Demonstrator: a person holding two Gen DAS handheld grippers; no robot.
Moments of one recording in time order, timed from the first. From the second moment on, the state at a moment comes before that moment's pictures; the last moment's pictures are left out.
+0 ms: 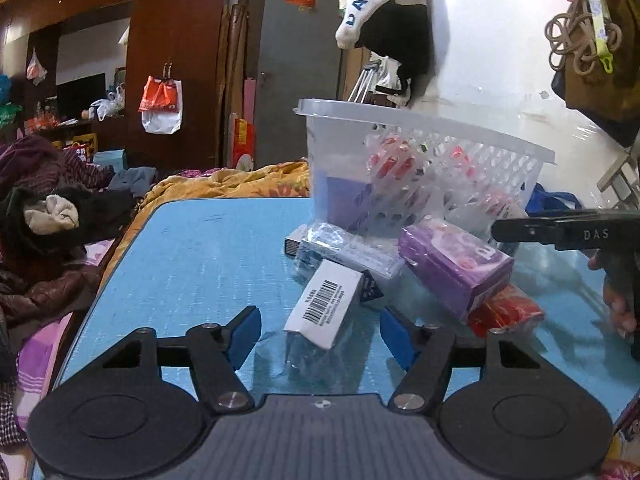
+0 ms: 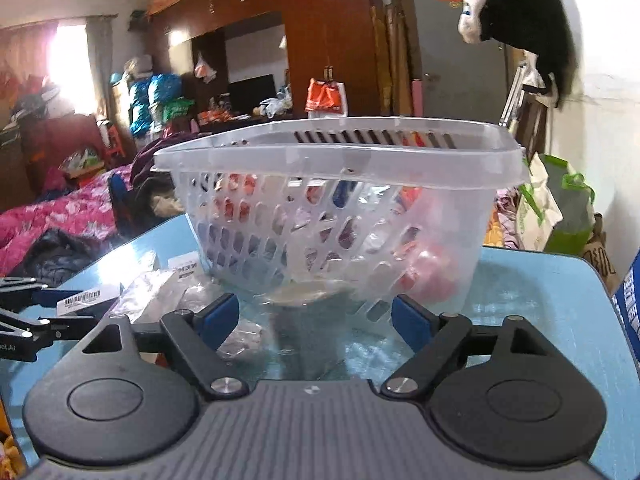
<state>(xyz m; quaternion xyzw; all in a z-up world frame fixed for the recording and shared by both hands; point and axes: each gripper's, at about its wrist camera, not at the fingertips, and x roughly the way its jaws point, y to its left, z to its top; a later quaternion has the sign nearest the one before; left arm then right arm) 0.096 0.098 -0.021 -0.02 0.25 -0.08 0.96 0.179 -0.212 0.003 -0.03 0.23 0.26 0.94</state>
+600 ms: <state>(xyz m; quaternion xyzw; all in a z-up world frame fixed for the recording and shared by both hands) 0.081 0.094 -0.023 -0.03 0.21 -0.09 0.97 0.171 -0.218 0.004 -0.02 0.20 0.21 0.96</state>
